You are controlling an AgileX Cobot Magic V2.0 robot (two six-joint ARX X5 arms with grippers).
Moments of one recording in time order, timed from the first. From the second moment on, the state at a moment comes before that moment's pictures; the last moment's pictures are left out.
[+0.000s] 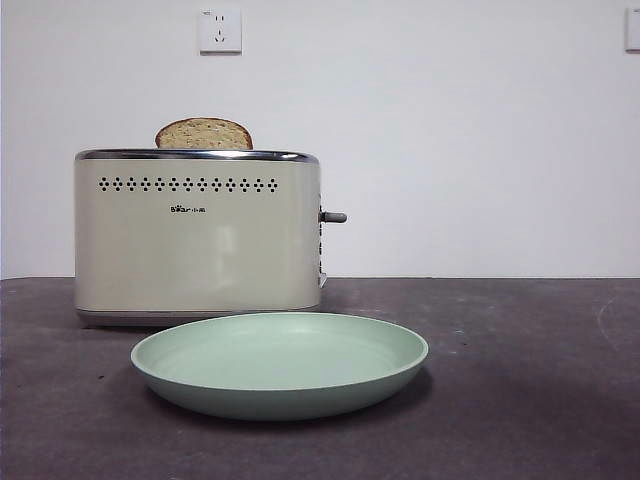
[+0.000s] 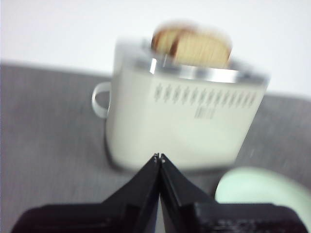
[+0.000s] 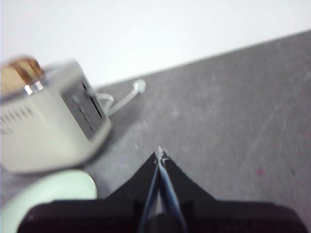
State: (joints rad) left arm 0.11 0.01 0.13 -0.16 0.38 -0.20; right arm 0.06 0.03 0.08 -0.12 -0.24 0.29
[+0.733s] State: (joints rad) left arm 0.11 0.27 0.75 -0.47 0.42 -0.26; right arm 0.06 0.52 0.77 -0.46 -0.49 0.23
